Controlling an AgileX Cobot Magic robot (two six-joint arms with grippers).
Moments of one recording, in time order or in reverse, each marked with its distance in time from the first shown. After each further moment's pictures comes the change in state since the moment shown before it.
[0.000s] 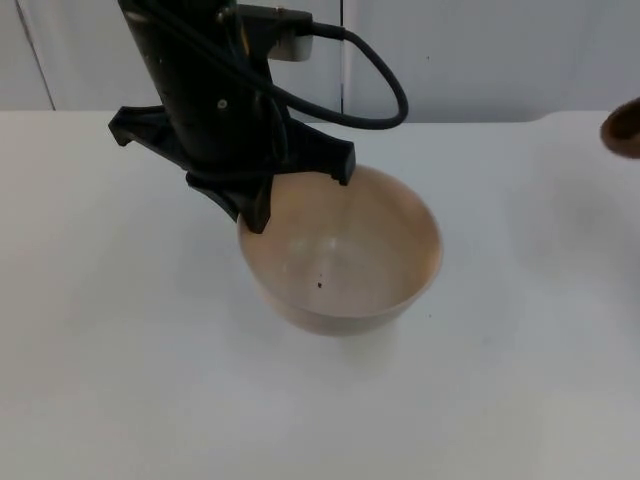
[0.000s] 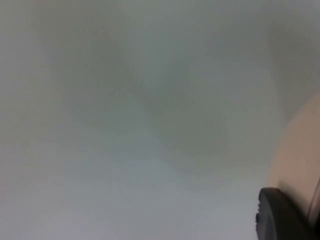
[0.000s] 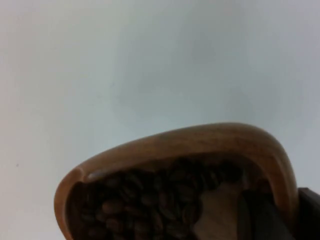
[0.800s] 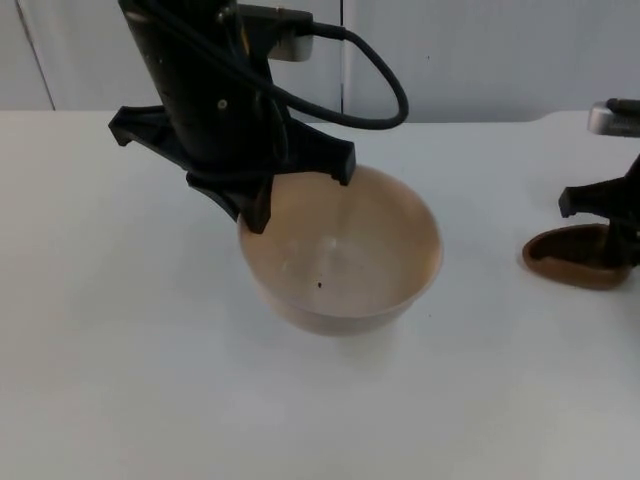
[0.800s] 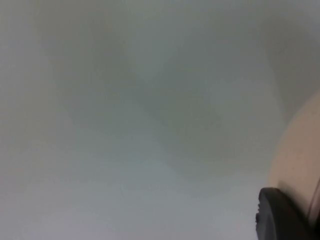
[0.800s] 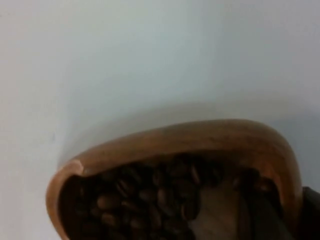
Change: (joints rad) right arm 0.000 0.474 -0.004 0.000 -0.366 0.110; left arm 0.000 0.000 0.000 0.000 0.000 0.000
